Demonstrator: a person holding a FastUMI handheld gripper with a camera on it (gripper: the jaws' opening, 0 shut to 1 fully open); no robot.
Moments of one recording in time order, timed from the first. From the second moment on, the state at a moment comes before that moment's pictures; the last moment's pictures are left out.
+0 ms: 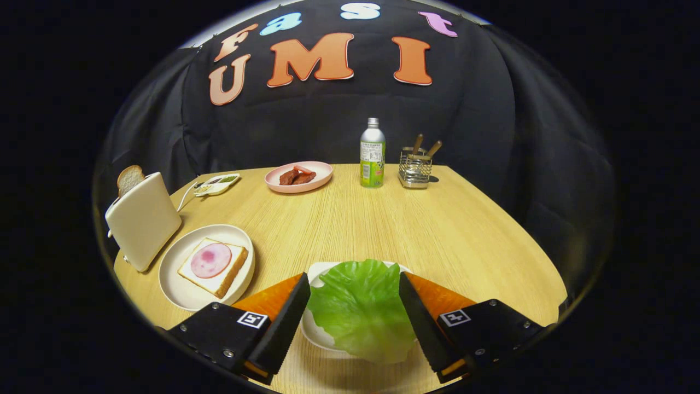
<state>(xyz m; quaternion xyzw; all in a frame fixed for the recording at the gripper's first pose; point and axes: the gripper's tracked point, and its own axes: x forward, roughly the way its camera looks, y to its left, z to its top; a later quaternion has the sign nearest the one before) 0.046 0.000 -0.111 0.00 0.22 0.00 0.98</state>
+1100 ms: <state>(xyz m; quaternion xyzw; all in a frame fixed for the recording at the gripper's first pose) 0.053 -0.013 -0.153 0.00 0.27 -0.03 0.96</state>
